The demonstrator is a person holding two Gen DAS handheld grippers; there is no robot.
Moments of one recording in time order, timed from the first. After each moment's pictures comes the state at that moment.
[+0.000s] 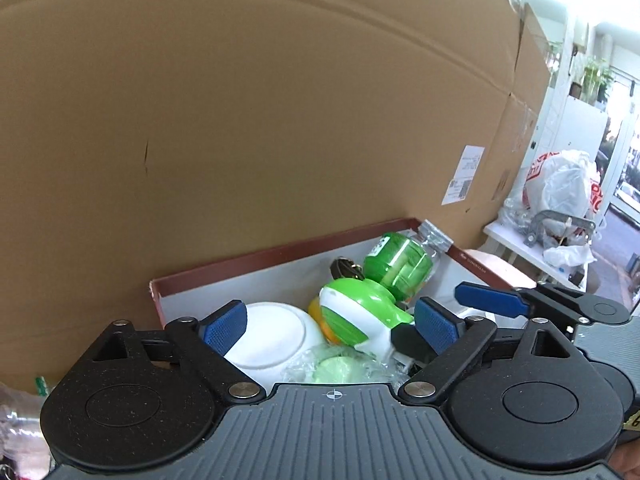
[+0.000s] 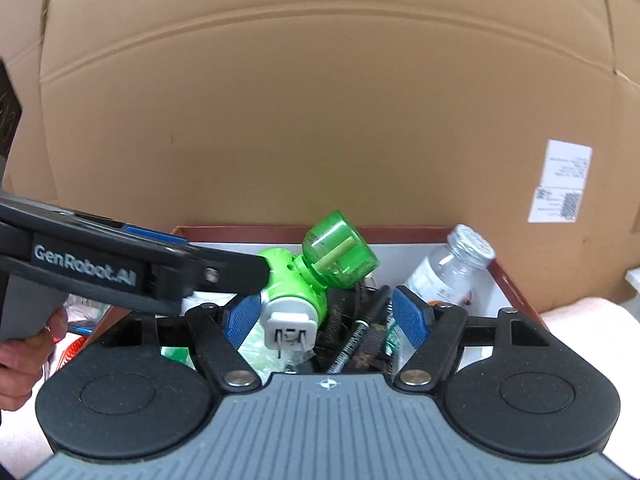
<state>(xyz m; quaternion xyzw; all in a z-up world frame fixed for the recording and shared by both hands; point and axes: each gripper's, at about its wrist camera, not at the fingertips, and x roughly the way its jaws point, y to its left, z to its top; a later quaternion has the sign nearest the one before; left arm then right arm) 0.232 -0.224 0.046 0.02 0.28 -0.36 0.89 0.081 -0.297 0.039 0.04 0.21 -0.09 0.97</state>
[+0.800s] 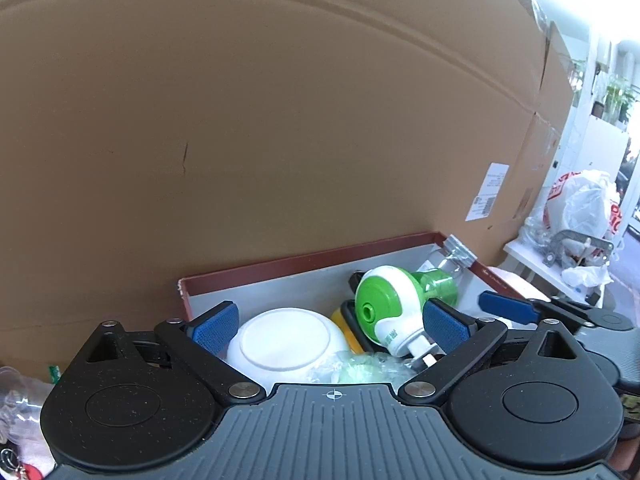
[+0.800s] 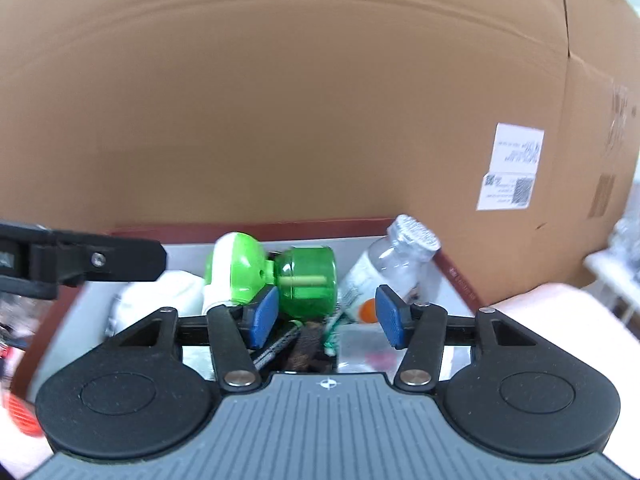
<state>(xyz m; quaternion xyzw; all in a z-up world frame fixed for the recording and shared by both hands) 0.235 -0.216 0.042 0.00 0.28 -0.32 0.90 0.088 -0.322 0.035 0.05 0.22 -0.15 0.96</state>
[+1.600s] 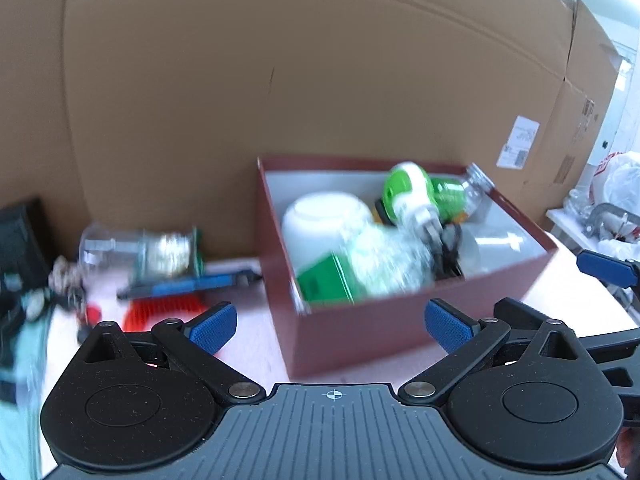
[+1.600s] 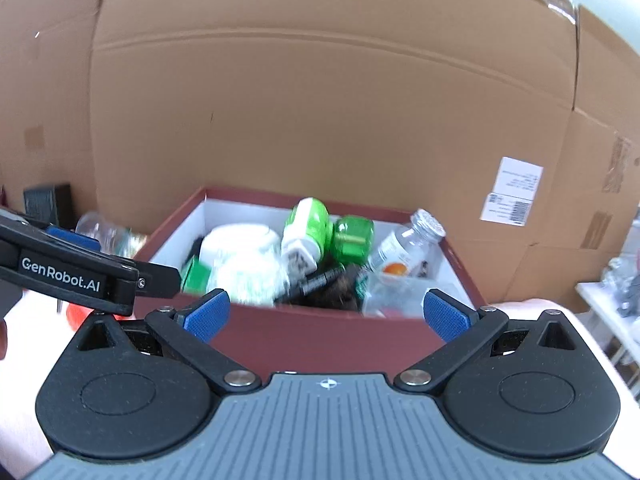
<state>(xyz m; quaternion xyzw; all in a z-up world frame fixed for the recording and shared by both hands) 0.112 -0.181 0.030 -0.01 0.33 -0.20 0.92 -0.009 -0.269 0.052 -0.04 0.23 -0.10 0.97</state>
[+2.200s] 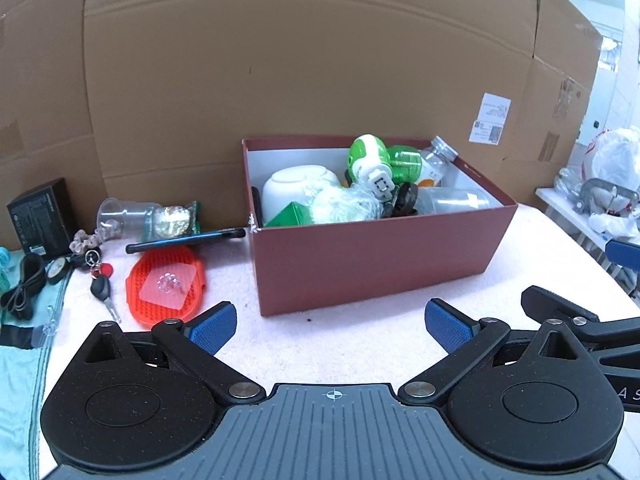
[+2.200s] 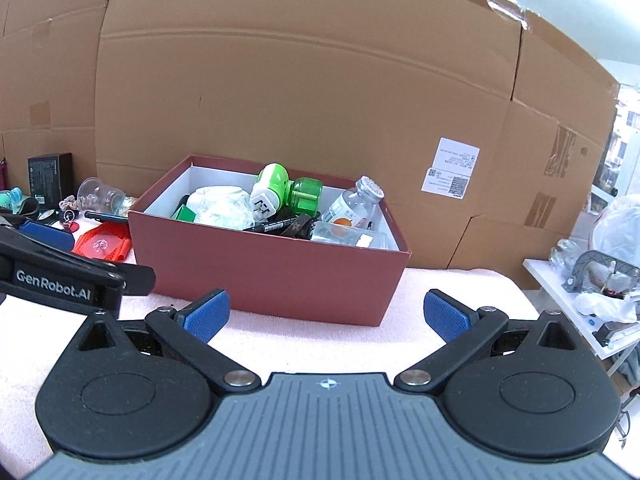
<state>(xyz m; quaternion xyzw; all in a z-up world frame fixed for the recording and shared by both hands) 0.039 -0.203 0.027 0.02 0.32 -0.18 0.93 -0.089 -0.267 0.059 -0.05 0.24 -0.13 0.96</state>
